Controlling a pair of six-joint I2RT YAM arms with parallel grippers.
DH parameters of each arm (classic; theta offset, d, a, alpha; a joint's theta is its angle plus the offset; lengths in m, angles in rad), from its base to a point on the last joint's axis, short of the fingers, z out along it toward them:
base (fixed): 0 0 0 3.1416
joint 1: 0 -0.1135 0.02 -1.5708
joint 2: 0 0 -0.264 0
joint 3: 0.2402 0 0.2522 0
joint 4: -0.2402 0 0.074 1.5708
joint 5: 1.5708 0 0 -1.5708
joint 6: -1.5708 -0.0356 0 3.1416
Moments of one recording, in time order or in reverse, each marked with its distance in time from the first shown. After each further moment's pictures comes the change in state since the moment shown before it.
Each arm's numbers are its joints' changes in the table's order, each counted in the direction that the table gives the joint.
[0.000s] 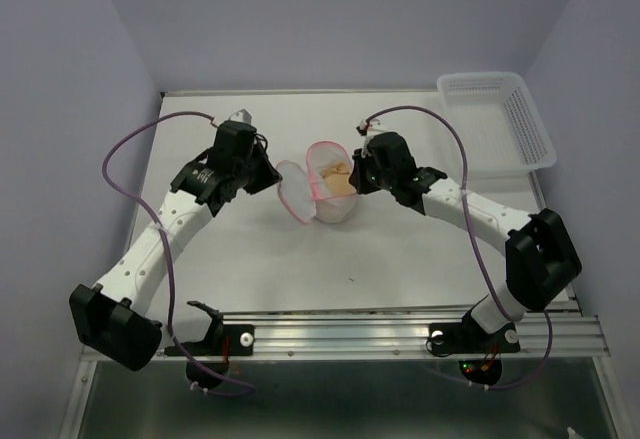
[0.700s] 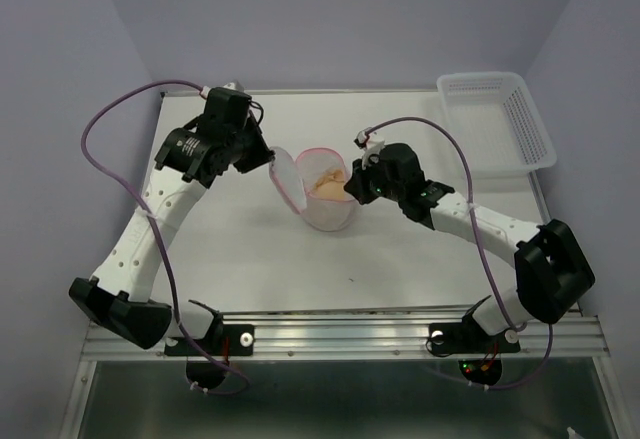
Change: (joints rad) left arm 0.000 -0.117 0.409 -0.305 -0.043 -0.021; right arm 0.000 0.094 -0.153 0.186 -0.197 0.124
